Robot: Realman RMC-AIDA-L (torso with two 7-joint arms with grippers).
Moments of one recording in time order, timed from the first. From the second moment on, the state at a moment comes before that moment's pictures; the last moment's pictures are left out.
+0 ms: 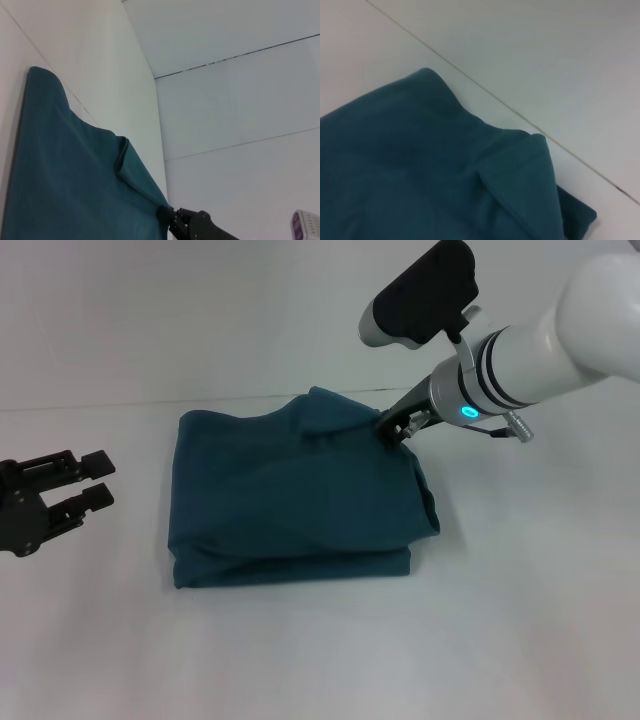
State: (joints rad) left arm -0.45 -2.00 0.53 0.69 1.87 1.61 -2.51; right arm 0.95 2.09 -1.34 -0.74 -2.68 -0.81 2.53
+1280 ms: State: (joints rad) left arm -0.47 -2.00 0.53 0.66 1.86 1.60 -2.50; right arm 0.94 2.06 -1.05 -0.73 -2.75 -0.82 2.72
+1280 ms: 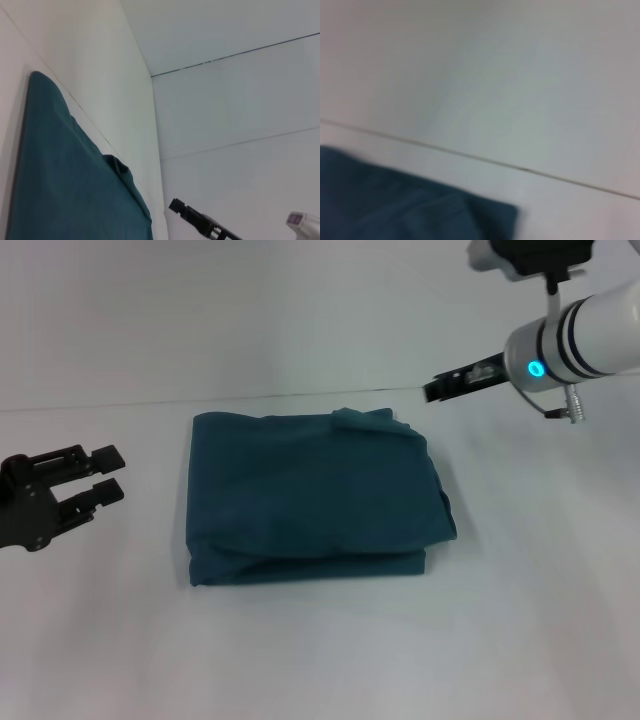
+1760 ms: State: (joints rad) left arm -0.47 -2.00 0.50 0.66 1.86 1.61 -2.50; right arm 1.01 2.09 -1.23 -0.63 -2.73 -0.71 2.63
